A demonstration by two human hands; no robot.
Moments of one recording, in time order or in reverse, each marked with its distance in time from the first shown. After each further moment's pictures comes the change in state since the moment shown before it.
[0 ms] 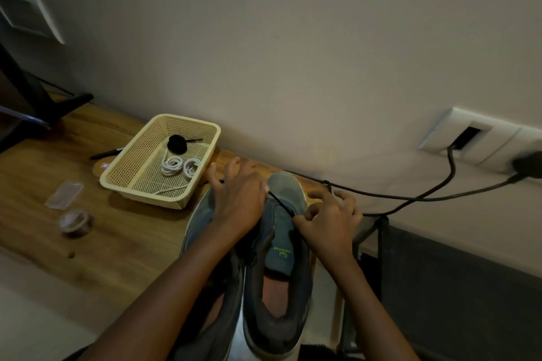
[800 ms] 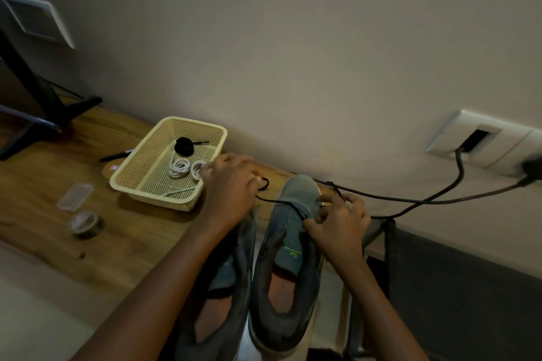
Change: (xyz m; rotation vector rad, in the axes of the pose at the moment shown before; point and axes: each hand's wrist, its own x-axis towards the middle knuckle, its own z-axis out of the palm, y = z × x) left_hand 0.007 -0.023 -0.016 -0.158 0.098 0.012; right_hand 0.003 0.003 0.000 -0.069 0.019 0.019
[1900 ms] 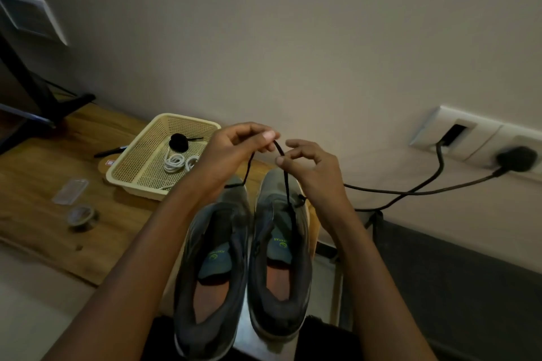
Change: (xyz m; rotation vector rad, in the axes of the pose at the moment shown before) left_hand -0.005 0.038 -0.065 -1.130 -0.140 0.041; right_hand 0.018 -0.059 -0.044 0.844 -0.063 -0.104
